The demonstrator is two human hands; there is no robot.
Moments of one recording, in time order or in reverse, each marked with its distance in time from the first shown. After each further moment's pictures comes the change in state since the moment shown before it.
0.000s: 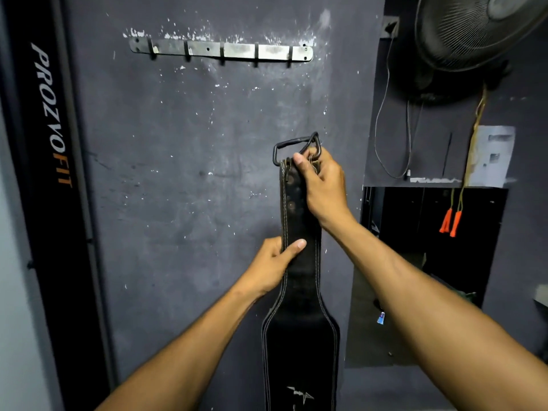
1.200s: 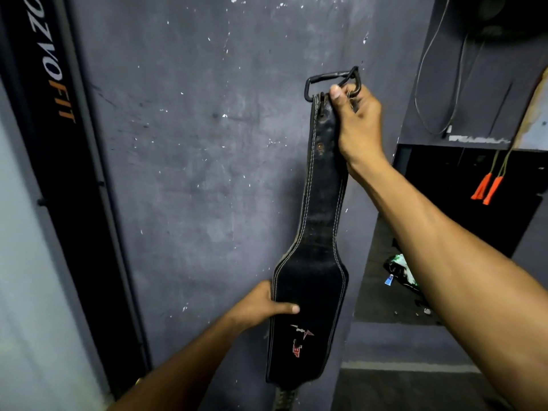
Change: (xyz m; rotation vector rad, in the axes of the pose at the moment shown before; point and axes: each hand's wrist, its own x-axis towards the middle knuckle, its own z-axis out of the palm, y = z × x) left_hand -0.096 -0.155 -0.018 0.117 -0.237 -0.460; right_hand 0.029 0.044 0.010 0.190 0.002 0.049
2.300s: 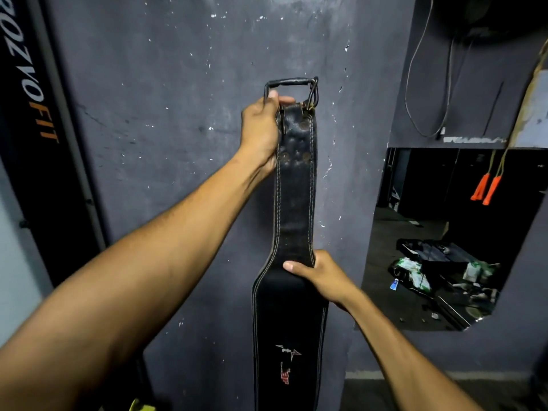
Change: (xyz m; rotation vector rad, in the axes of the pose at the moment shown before) left_hand 0.061 0.310 -0.066 -0.609 0.537 0.618; right_hand -0.194 0.081 -0.043 0.036 -0.587 0.599
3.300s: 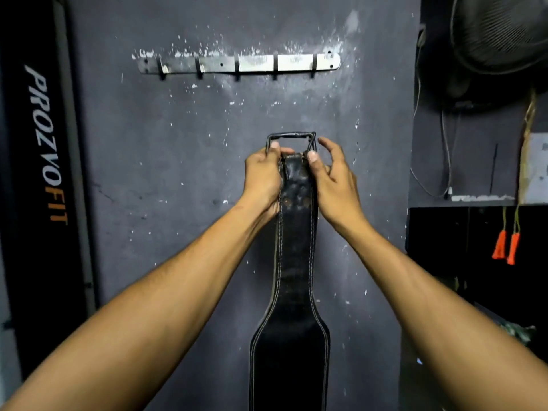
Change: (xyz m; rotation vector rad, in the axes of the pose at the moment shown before) left_hand 0.078 0.019 -0.017 0.079 -0.036 0.075; right_hand 0.158 -0.200 -0.028 -0.210 0.619 -0.615
